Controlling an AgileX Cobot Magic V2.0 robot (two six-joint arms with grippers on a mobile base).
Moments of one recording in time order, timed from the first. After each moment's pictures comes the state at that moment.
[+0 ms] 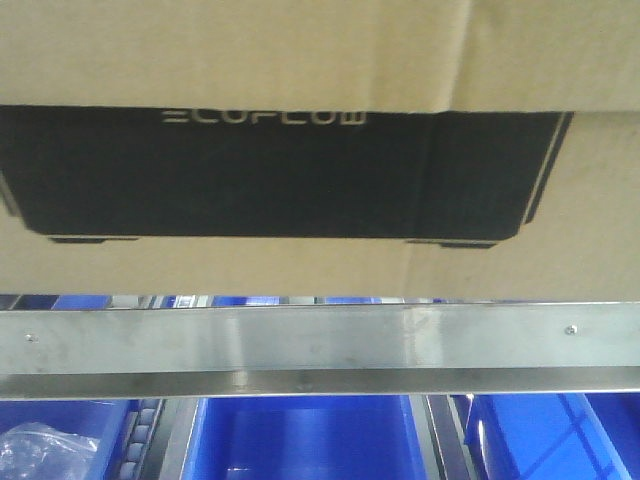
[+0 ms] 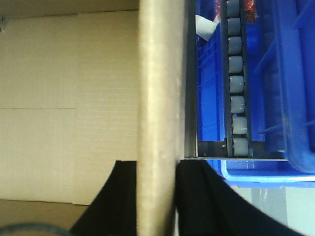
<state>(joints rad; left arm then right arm) -0.37 1.03 -1.33 0.21 1.14 -0.42 0.20 1.04 -1.26 0.03 1.06 0.27</state>
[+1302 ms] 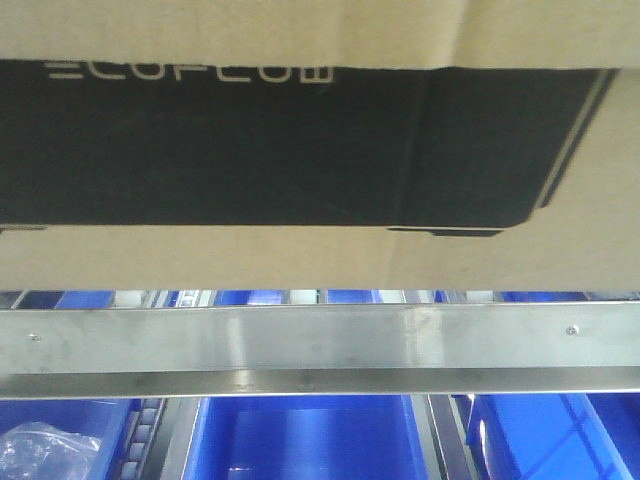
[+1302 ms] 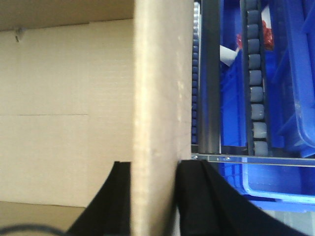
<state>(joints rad) -0.37 0.69 -1.25 0.15 1.23 -0.41 0.40 0.78 -1.19 -0.11 1.08 0.46</state>
